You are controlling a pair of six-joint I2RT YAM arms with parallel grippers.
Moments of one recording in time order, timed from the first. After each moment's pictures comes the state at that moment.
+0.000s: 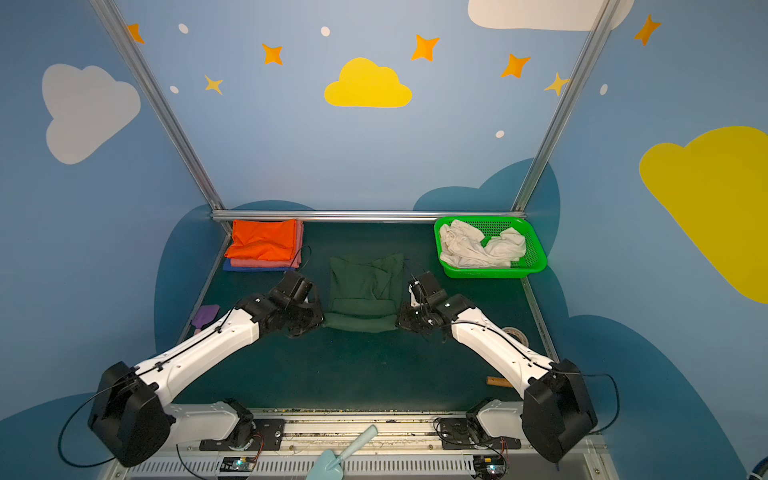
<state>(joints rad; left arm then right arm) -0.52 1.34 1.00 -0.68 0.08 -0.92 0.58 1.34 0.97 -0.63 -0.23 0.72</state>
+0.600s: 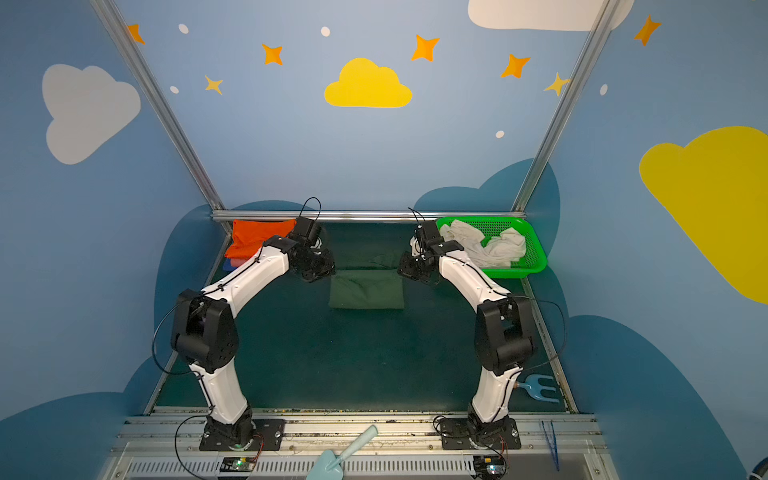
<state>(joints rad) -0.33 1.92 1.66 -0.79 0.21 -0.70 0.37 1.88 1.56 -0.70 -0.34 0.53</state>
